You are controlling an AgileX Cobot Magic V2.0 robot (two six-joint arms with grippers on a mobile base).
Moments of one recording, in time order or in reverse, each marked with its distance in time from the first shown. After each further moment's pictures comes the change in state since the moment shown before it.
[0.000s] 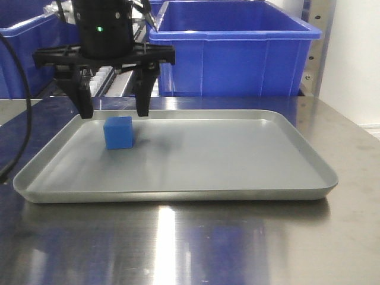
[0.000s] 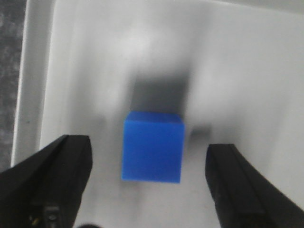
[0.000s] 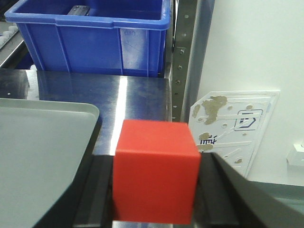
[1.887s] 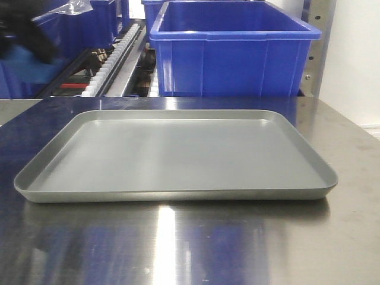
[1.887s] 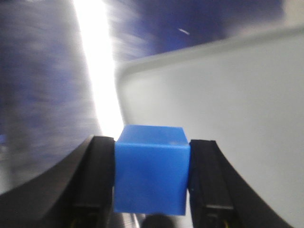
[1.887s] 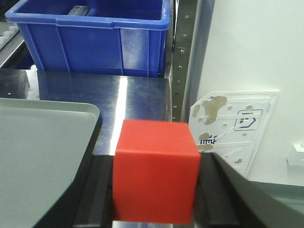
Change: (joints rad) left arm 0.301 -0.744 0.837 -0.372 -0.780 0.935; right arm 0.000 0.000 0.000 0.000 0.000 0.000
